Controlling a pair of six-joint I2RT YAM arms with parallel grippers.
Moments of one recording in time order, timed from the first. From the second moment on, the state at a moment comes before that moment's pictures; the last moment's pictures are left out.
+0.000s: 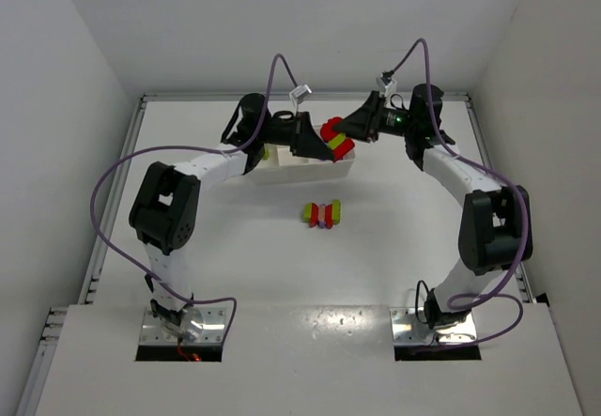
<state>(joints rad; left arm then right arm) -0.44 1.91 1.34 0.62 1.22 -0.95 0.14 1.68 1.16 0.39 -1.06 0.96</state>
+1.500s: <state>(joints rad) -0.37 2.08 1.63 -0.33 0.27 -0.18 -0.05 1.51 1.02 0.13 -1.01 0.70</state>
